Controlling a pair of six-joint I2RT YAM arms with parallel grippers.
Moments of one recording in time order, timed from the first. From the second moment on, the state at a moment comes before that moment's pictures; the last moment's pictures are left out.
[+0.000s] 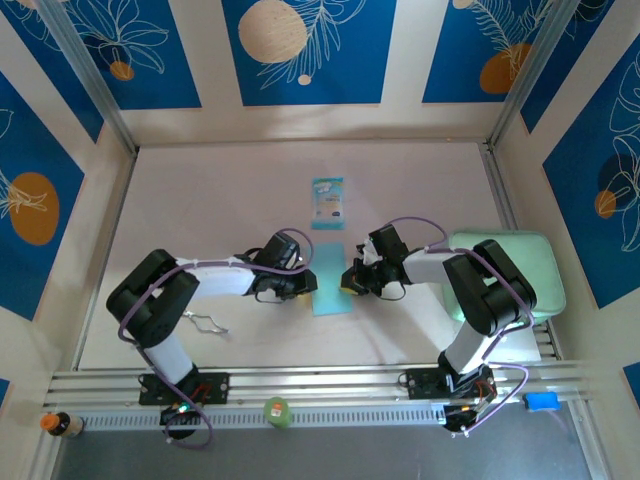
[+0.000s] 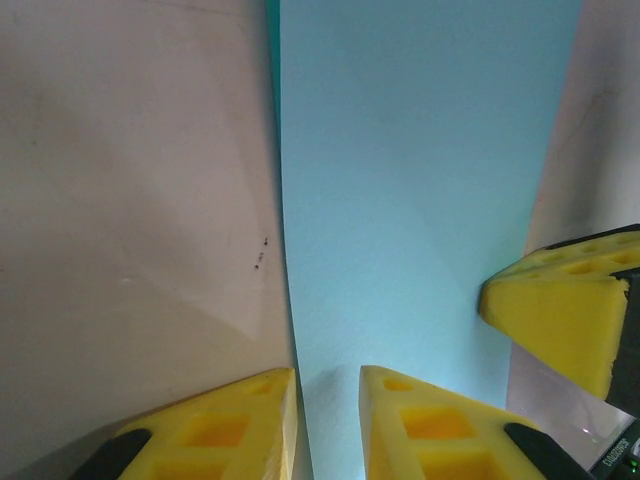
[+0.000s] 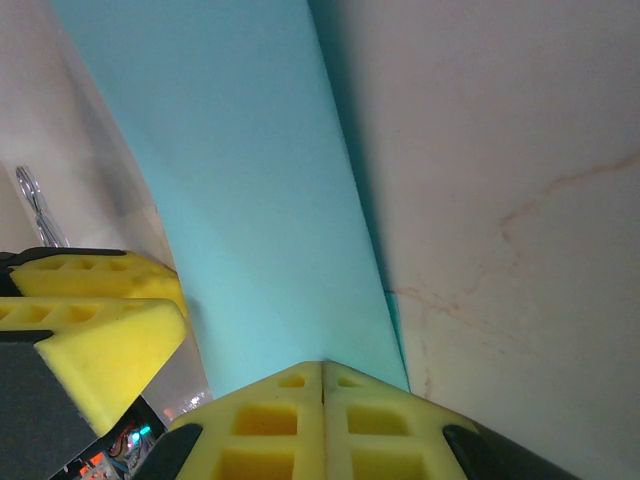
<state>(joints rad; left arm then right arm) -0.73 1.69 0.78 -0.06 0.35 -0.91 0.46 1.68 0.67 -0.07 -0.65 0.79</state>
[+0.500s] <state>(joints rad) -0.73 1.70 0.77 0.01 0.37 -0.93 0.46 1.68 0.67 -0.07 -0.65 0.79</state>
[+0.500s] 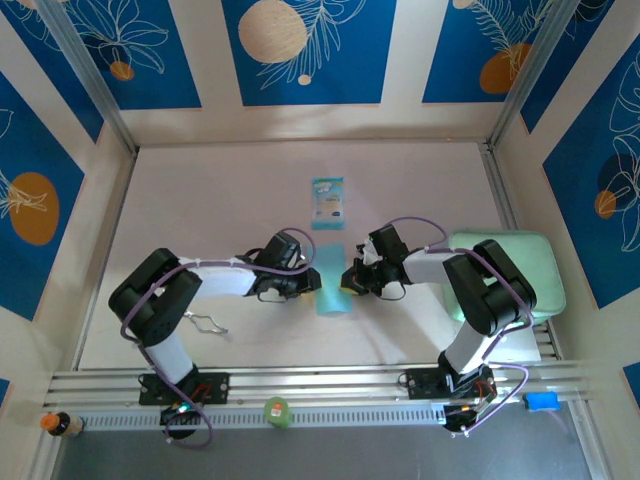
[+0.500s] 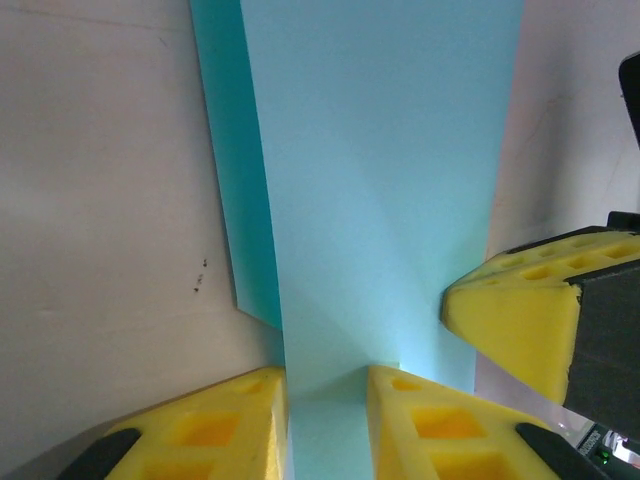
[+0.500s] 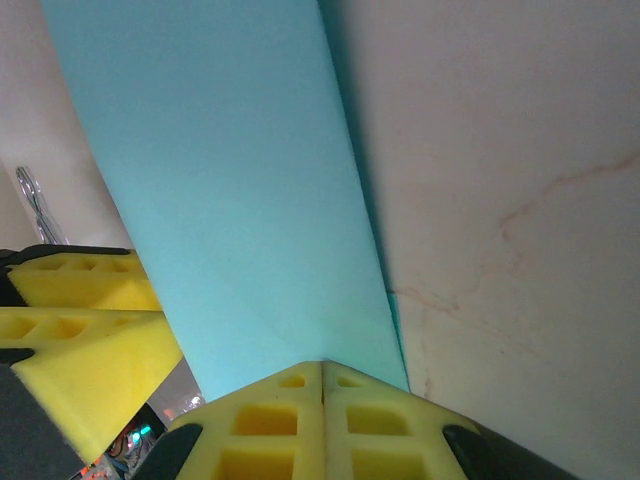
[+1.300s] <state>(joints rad) -0.73 1.68 0.69 0.19 0.37 -0.99 0.46 1.68 0.67 -0.07 -0.65 0.79</state>
